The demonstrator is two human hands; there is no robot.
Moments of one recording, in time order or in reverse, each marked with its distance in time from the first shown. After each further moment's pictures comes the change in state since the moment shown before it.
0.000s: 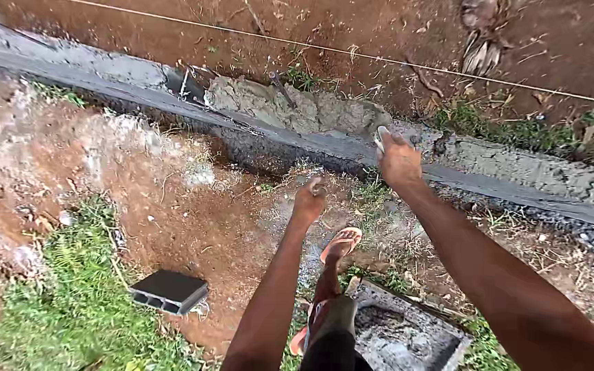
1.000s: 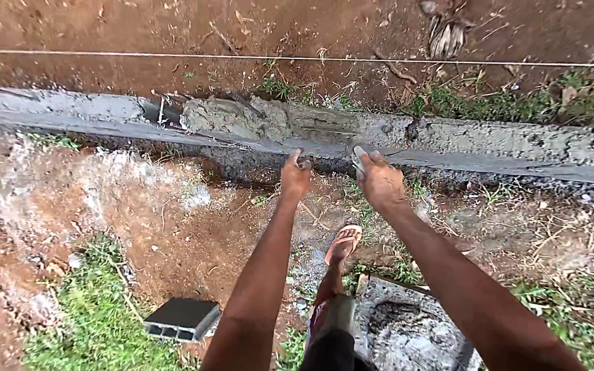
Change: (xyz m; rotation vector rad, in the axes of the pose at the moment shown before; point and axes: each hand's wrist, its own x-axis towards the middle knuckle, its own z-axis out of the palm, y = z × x) left_hand 0.063 0.045 0.011 0.228 0.148 0.157; right_hand -0.074 0.020 0.016 0.096 0.126 -0.005
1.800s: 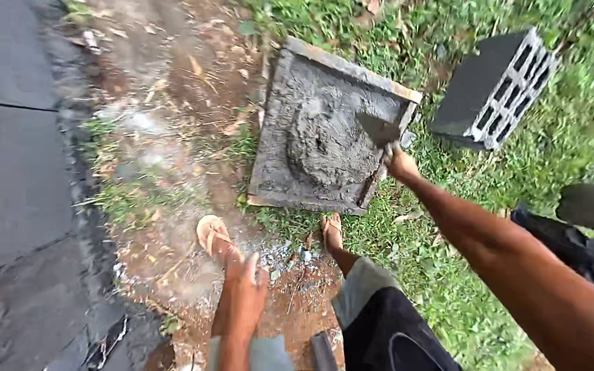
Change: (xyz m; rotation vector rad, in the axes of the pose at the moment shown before) left_hand -0.385 -0.239 0.260 1.205 -1.147 0.575; right_hand -0.794 0.294 0.479 0.877 -0.031 1.780
